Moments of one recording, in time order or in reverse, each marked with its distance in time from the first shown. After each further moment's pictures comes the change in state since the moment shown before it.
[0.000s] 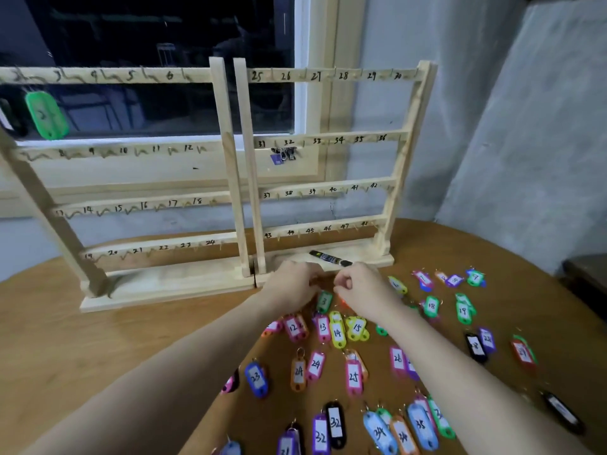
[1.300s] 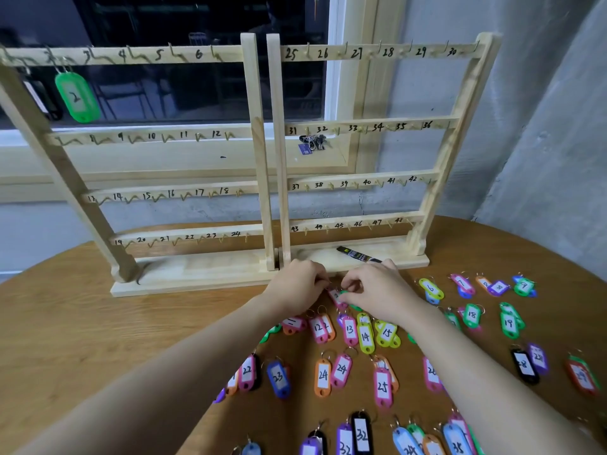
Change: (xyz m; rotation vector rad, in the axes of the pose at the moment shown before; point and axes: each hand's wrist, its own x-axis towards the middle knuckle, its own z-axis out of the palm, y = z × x) left_hand -0.011 -0.035 0.001 0.005 0.069 -0.028; right_hand 0.026 -0.002 0.022 -0.134 -0.043 -0.257
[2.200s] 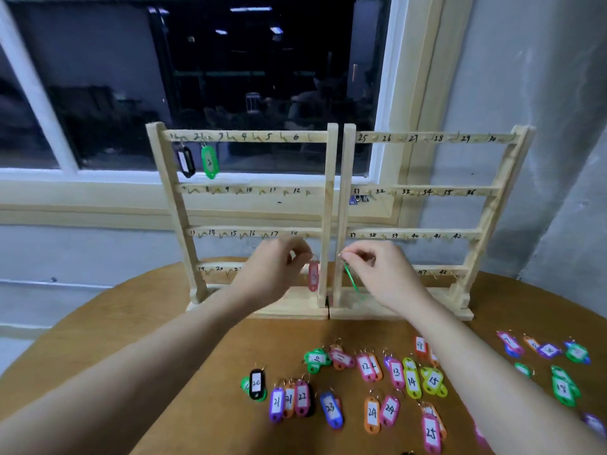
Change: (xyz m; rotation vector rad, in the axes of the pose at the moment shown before) left_hand -0.083 -0.009 -0.171 -0.087 0.403 -0.016; right_hand 0.013 -0.131 -0.087 0.454 0.263 -0.150
